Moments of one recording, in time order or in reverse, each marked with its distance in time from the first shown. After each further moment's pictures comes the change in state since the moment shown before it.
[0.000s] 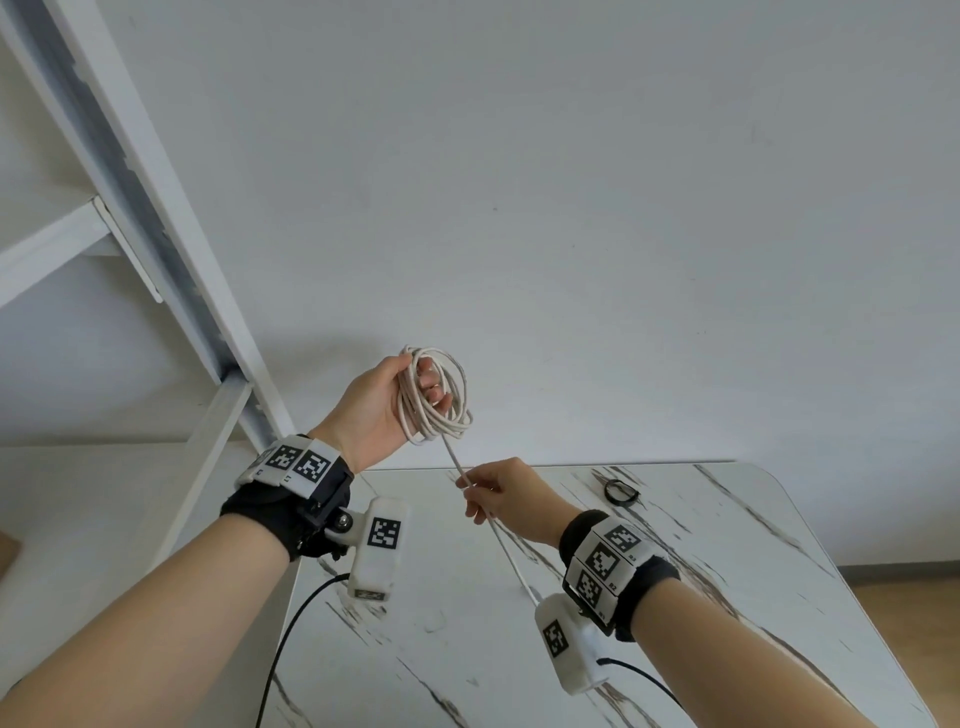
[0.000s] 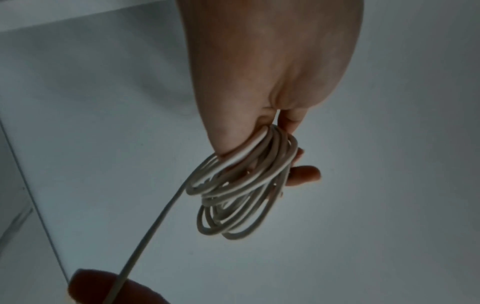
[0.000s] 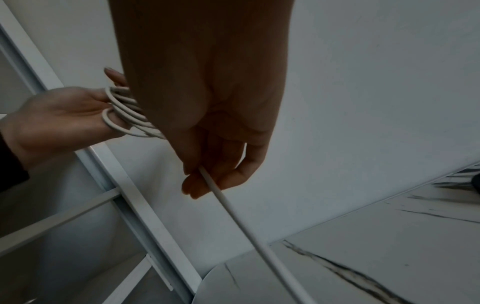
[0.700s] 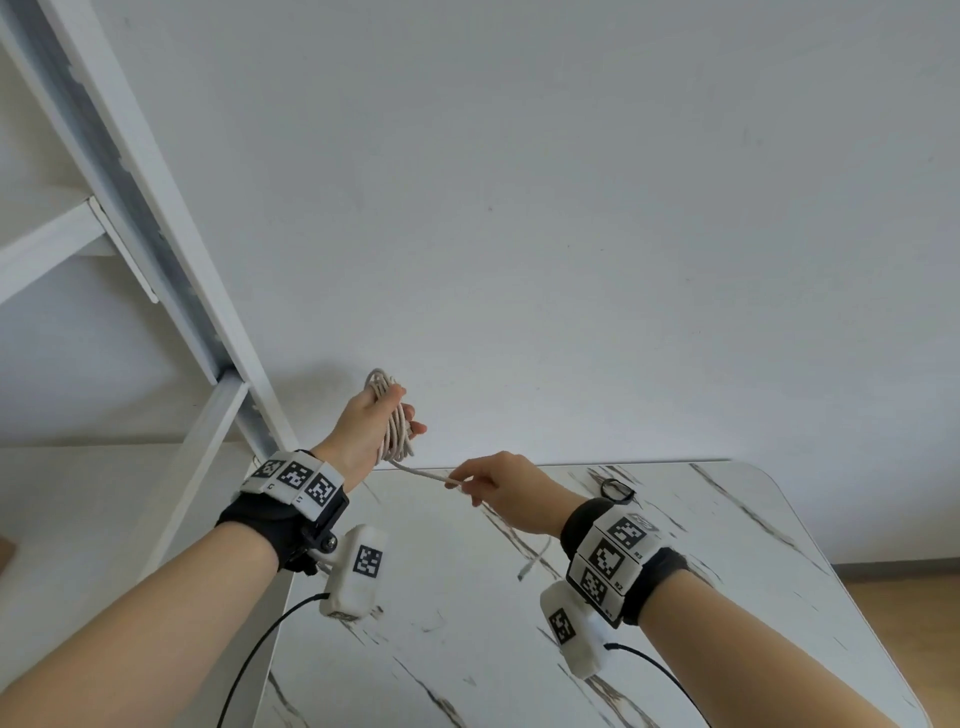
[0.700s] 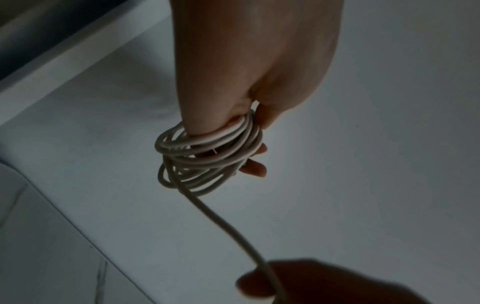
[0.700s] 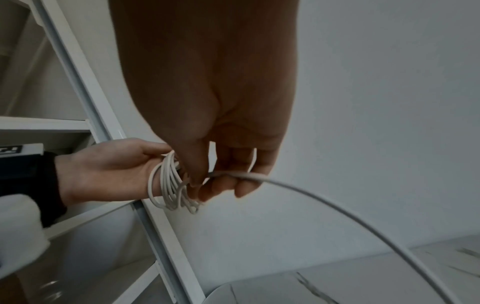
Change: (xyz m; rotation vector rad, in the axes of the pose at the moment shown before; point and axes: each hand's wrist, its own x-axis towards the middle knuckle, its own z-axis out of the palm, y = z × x) left_hand 0.009 -0.020 -0.036 0.490 0.310 0.136; right_hand -0.007 -0.017 -0.011 -0.289 -0.052 -0.089
